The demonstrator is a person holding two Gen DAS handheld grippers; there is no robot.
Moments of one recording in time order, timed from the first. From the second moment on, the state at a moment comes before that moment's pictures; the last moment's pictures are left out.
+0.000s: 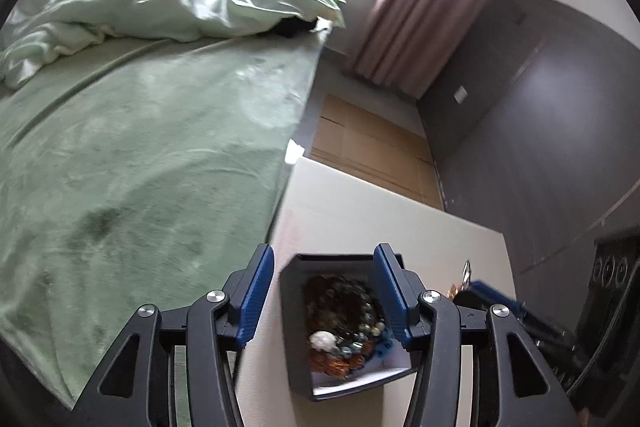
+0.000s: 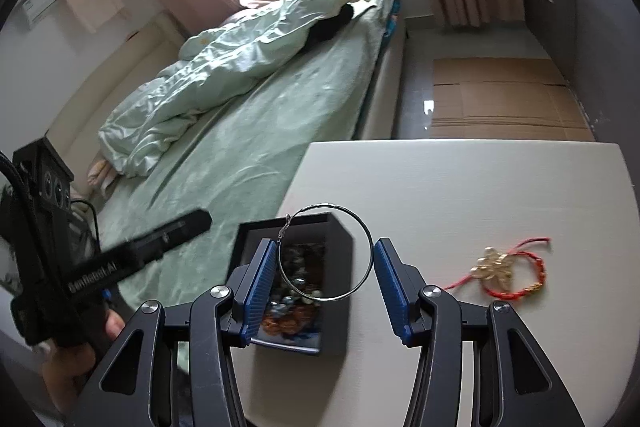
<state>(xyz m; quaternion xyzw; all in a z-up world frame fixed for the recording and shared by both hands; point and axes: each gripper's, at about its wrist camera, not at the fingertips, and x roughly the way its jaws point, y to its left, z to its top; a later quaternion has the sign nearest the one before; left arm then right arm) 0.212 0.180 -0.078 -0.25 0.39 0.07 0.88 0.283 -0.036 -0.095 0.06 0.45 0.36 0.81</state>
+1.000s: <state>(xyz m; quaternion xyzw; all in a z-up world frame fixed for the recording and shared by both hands) 0.218 0.135 -0.066 -0.19 0.38 0.02 0.91 0.295 -0.080 -0.090 0.09 0.46 0.28 0.84</state>
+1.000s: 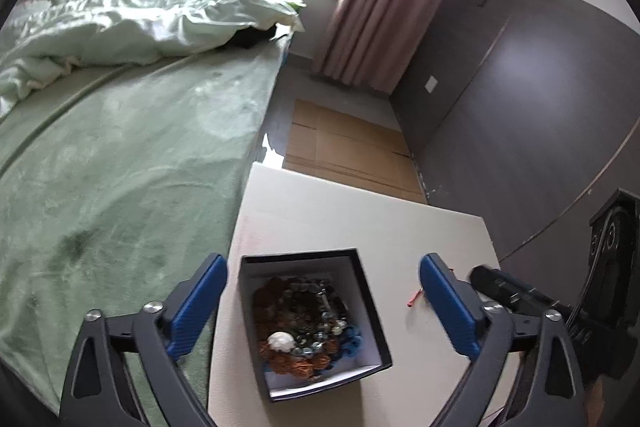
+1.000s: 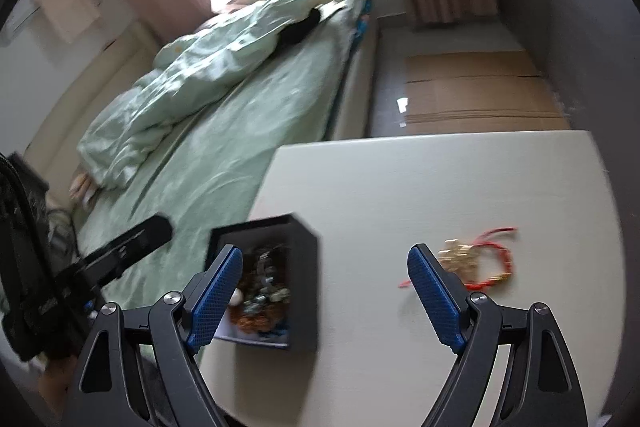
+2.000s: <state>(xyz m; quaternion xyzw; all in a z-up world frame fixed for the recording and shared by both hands) 0.276 0.017 -0.047 -0.08 0.41 -0.07 0.91 0.296 -0.235 -0.058 0.19 0.41 0.07 0.89</state>
